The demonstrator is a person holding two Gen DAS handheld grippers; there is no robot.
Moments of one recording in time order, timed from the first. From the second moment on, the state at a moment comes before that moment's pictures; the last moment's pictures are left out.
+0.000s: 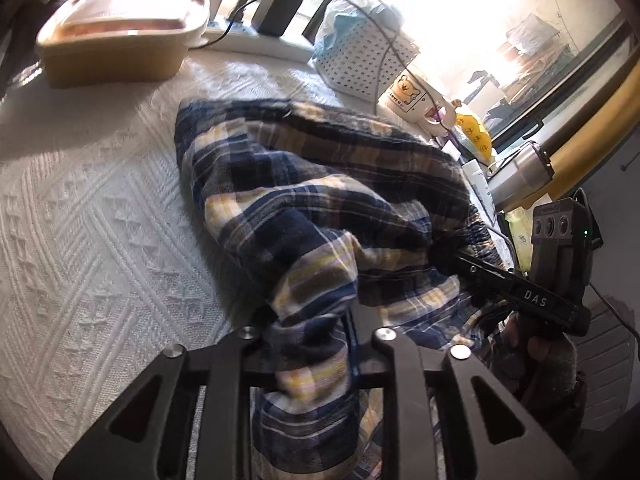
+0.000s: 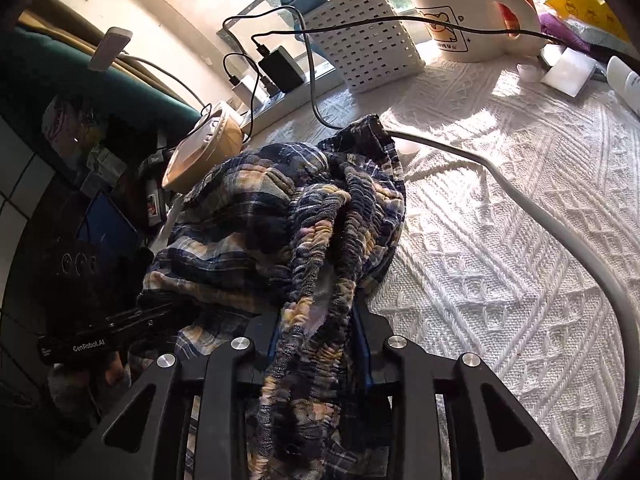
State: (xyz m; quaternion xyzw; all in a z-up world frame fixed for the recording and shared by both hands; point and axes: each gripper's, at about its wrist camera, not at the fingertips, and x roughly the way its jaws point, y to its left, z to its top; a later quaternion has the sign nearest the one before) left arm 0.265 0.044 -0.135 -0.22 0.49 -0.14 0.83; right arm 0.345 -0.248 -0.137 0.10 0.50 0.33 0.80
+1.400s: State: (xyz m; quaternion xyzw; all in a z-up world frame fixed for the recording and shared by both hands) left arm 0.106 0.363 -0.045 -0.16 0.44 0.05 0.88; right arm 0.211 0.139 -0.064 0.07 0.46 0.48 0.74
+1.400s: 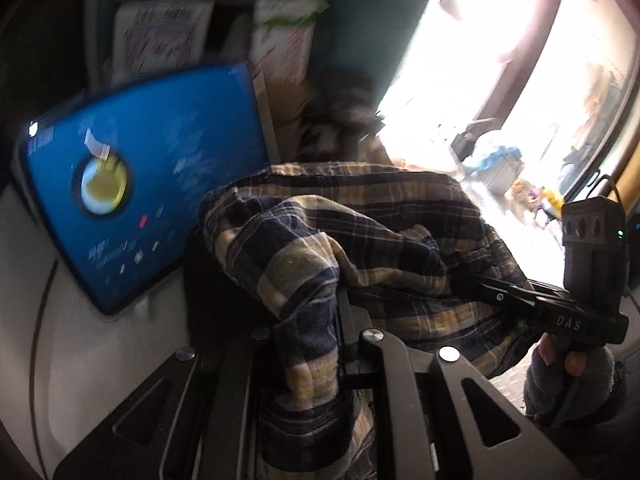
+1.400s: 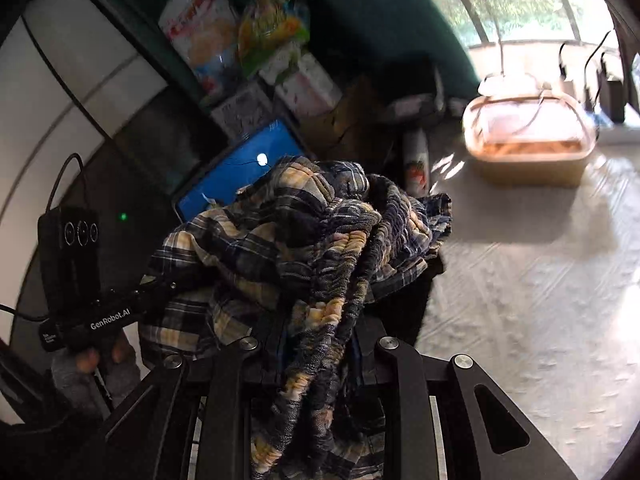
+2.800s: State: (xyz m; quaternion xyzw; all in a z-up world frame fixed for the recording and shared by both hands) left arm 0.174 0.376 -0.083 -0.07 0.46 0.12 0.88; right arm 0.290 0.185 -0.136 -0.10 0.42 0.41 0.80
